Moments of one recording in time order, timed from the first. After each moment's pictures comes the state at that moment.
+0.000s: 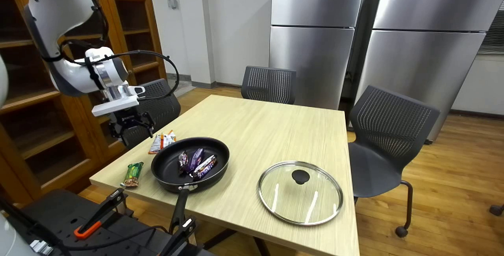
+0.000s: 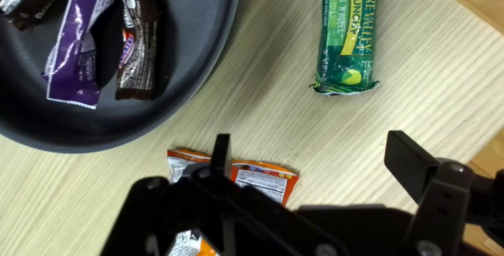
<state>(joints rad) 0.57 0.83 0.09 -1.78 -0.39 2.36 0.19</state>
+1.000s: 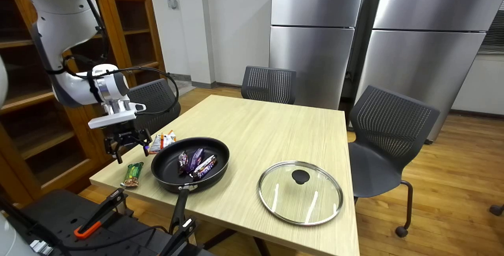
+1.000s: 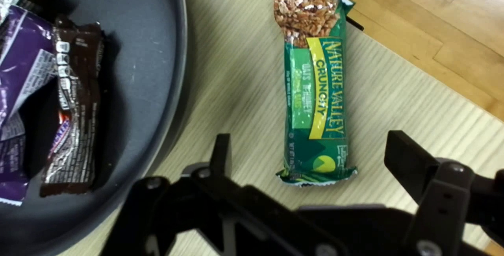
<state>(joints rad) 0.56 0.94 0.11 -1.73 -0.30 2.23 0.16</state>
